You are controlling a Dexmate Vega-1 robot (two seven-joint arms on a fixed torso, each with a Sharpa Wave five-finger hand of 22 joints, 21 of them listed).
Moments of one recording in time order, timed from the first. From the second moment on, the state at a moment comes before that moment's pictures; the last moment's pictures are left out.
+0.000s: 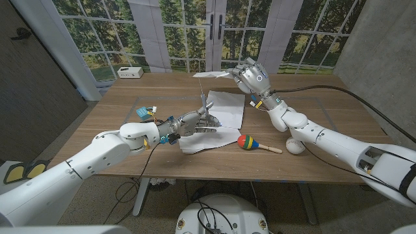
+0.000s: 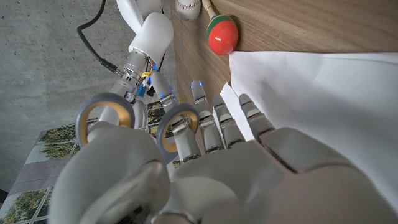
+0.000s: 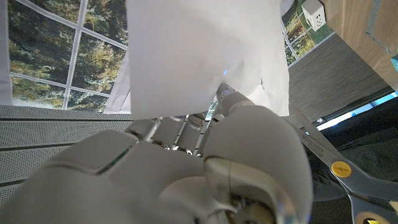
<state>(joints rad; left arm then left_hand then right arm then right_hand) 1.00 0.95 0.45 -2.01 -0.86 0.26 -0.23 0.63 -0.06 -0.32 0.13 0.35 0.88 -0.07 0.59 0.47 0.68 -0.03 0.23 0.54 0.38 -0.05 0.22 0.20 0.24 0.10 0.21 0.19 -0.42 -0.62 -0.97 -1.23 -1.02 0.00 -1.07 1.02 0.16 0.43 -0.09 0.18 0.83 -0.20 0.19 0.33 0.86 -0.16 0.78 0.70 0.96 -0.14 0.73 1.19 0.37 -0.04 1.32 0.19</state>
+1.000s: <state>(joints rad) 0.99 0.94 0.45 -2.00 -0.86 0.25 -0.24 0.61 -0.08 -0.33 0.13 0.36 0.88 -0.07 0.59 0.47 0.69 -0.03 0.23 0.54 0.37 -0.04 0.22 0.20 0.22 0.11 0.20 0.19 -0.42 -0.61 -0.98 -1.20 -1.00 0.02 -1.08 1.02 0.16 0.43 -0.08 0.18 0.83 -0.20 0.19 0.32 0.86 -0.16 0.78 0.70 0.96 -0.14 0.72 1.19 0.36 -0.04 1.33 0.18</state>
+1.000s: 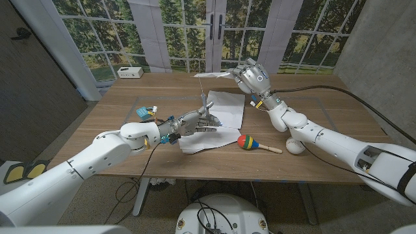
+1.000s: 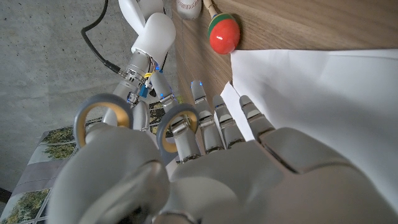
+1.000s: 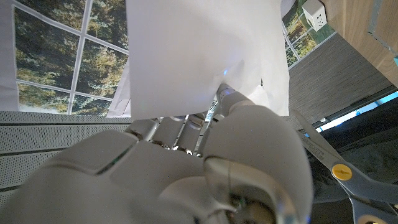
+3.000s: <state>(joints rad) 0.93 0.94 0.47 -1.98 -0.88 0.28 -0.35 0.53 -0.14 -0.34 0.14 0.39 0.87 -0.08 0.55 0.49 0.70 -0.05 0.22 0.55 0.32 -0.04 0.22 0.20 0.17 0.13 0.20 0.19 -0.44 -0.63 -0.97 -1.23 -1.01 0.01 -1.07 1.02 0.16 0.44 -0.07 0.18 0.82 -0.21 0.19 0.31 0.86 -0.16 0.77 0.70 0.96 -0.14 0.71 1.19 0.34 -0.04 1.34 0.18</state>
